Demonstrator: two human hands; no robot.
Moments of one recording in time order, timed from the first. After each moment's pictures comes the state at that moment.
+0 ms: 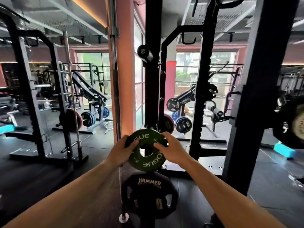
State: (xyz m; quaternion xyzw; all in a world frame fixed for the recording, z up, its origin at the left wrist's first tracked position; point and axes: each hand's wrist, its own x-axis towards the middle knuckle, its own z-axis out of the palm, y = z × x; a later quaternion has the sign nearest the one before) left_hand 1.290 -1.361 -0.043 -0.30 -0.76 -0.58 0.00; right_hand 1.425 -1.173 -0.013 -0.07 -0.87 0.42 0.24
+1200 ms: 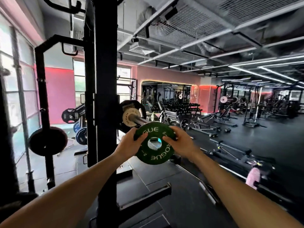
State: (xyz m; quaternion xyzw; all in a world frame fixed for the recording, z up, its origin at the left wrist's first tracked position) left_hand 1.803 -1.051 0.038 -0.54 -0.60 -0.58 -0.14; right_hand 2.007 -0.968 0.054 -0.32 -0.81 0.26 0.41
